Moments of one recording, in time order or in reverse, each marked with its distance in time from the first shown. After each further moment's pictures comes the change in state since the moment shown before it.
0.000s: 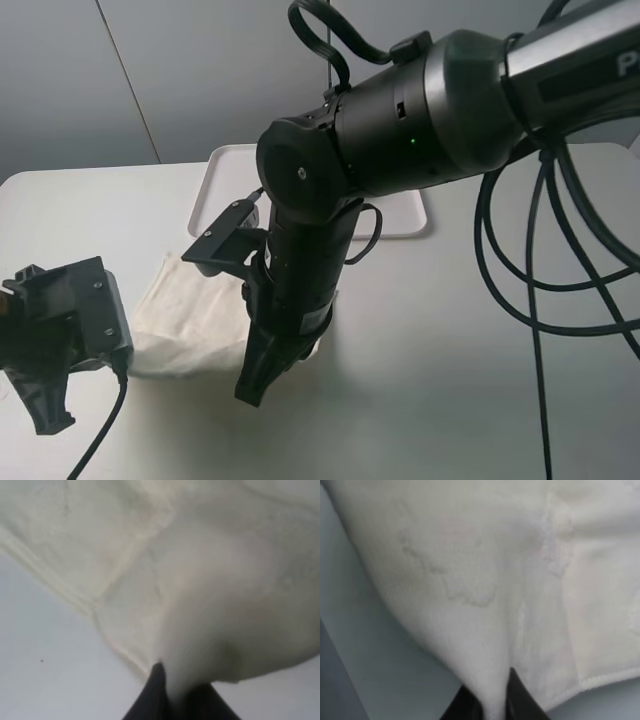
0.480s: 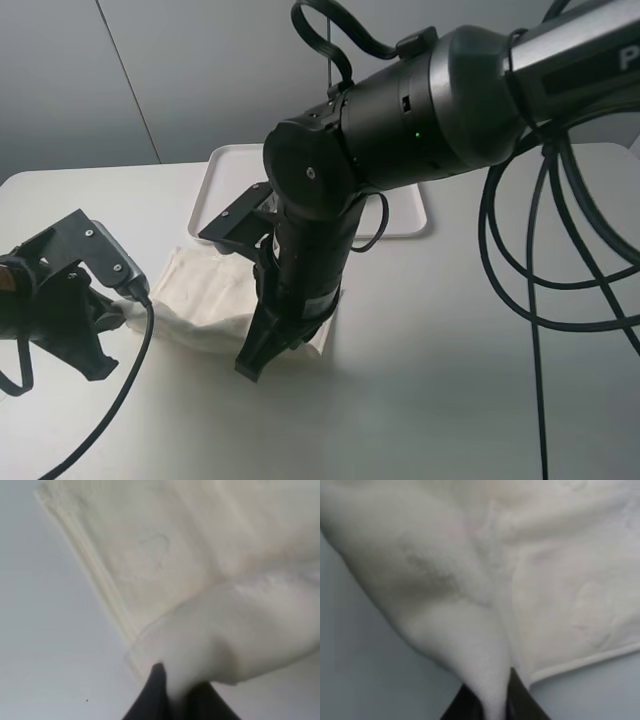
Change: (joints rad) left arm 0.000 0.000 0.001 -0.039 -0.192 -0.210; right arm -0.011 0.000 0.000 -0.132 -0.042 0.193
